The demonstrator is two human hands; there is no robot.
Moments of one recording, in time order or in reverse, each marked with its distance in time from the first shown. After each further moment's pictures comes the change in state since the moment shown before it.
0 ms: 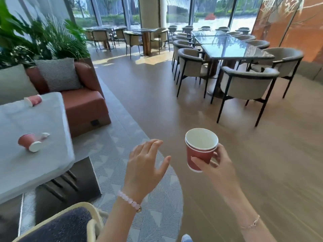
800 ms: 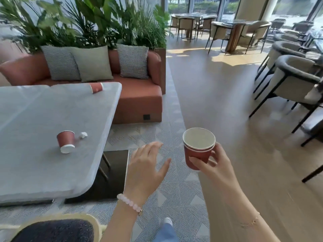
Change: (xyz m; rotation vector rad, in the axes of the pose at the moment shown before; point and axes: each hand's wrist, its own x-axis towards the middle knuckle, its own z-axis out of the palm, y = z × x) left_hand 0.235 -0.201 0.051 0.191 0.161 -0.466; right_hand 0.356 0.039 0.227 0.046 -0.610 -0.053
